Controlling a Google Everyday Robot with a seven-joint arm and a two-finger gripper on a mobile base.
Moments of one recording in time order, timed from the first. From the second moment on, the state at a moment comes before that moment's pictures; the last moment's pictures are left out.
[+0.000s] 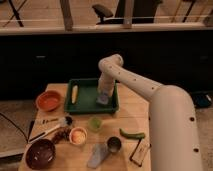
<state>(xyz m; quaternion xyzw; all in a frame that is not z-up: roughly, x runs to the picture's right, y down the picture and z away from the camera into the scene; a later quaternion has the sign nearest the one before) -0.002 0.029 0.910 -0.22 -0.23 -0.48 0.82</state>
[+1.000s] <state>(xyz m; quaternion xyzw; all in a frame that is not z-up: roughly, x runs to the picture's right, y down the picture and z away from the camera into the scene) -0.005 0.026 0.910 -0.22 -0.23 -0.48 0.82</state>
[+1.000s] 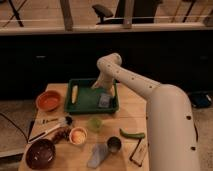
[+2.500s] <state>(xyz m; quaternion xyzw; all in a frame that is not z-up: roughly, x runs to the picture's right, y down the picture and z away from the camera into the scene) -0.004 0.026 0.911 -0.22 -0.23 -0.48 0.82</state>
